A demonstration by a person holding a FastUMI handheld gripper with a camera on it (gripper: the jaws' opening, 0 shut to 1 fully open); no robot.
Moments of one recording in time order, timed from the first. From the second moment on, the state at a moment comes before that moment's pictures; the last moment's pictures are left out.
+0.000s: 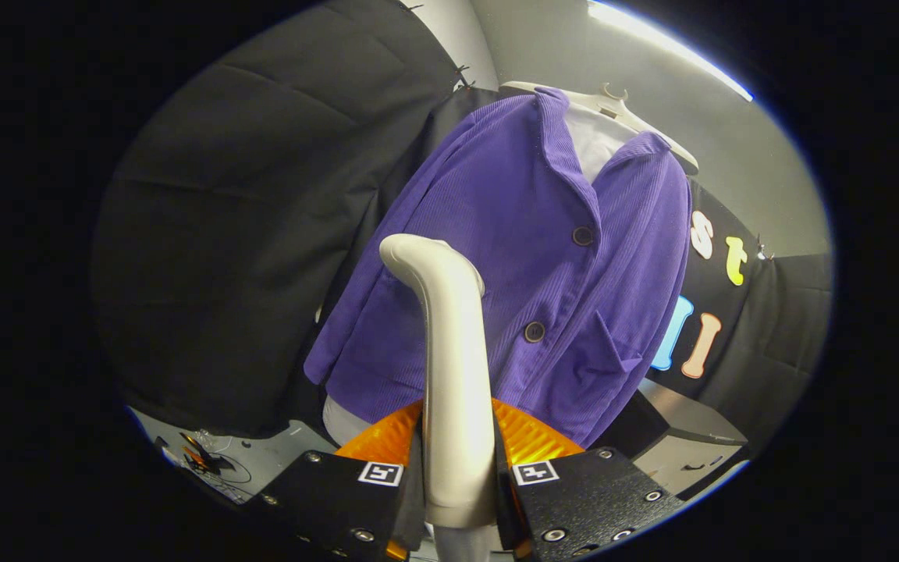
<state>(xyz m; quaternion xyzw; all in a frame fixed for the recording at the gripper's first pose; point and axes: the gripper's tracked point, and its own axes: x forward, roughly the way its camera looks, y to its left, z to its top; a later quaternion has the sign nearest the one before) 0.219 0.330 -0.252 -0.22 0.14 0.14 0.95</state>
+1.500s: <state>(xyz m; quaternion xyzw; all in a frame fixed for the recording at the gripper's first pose) 0.077 0.142 -0.285 -0.08 0.31 0.17 0.93</state>
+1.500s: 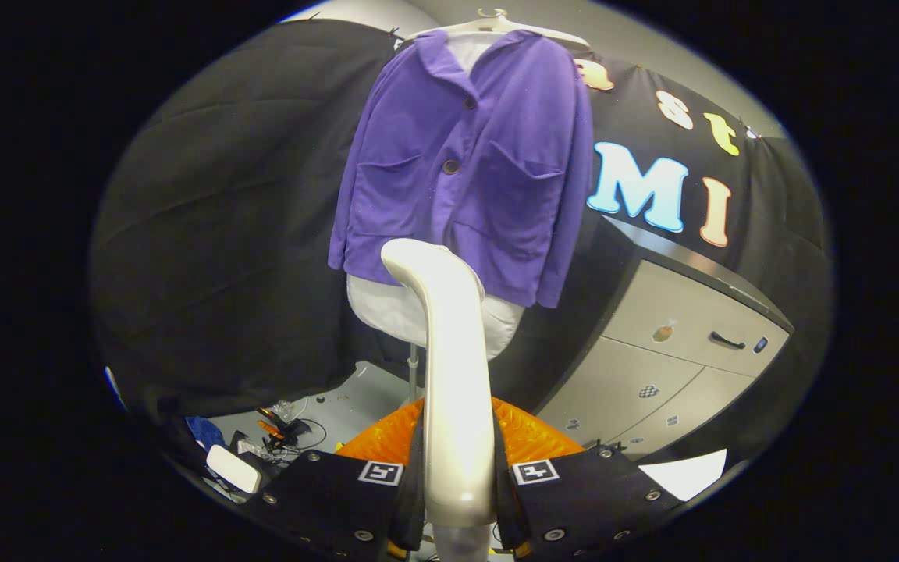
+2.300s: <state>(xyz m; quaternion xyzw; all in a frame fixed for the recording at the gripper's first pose) 0.074 0.028 -0.100 0.03 0.11 0.02 0.99</state>
